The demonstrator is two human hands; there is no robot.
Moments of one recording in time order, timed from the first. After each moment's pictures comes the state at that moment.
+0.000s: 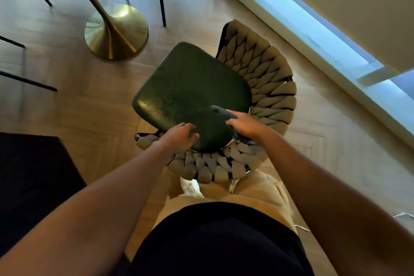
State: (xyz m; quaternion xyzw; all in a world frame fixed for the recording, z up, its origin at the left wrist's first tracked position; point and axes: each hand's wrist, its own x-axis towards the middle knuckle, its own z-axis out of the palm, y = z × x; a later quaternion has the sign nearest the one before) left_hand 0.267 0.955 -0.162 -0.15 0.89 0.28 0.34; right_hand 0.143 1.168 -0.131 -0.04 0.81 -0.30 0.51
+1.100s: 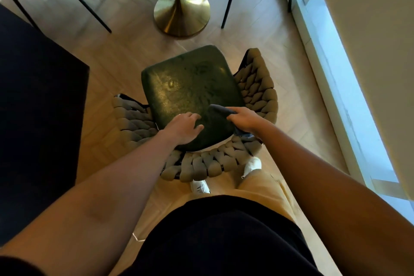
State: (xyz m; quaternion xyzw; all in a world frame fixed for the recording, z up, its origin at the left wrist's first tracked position) left_hand 0.162 1.114 -0.133 -0.39 0.85 0.29 0.22; right_hand -0.041 1.220 -0.119 -0.33 0.75 -0.15 0.56
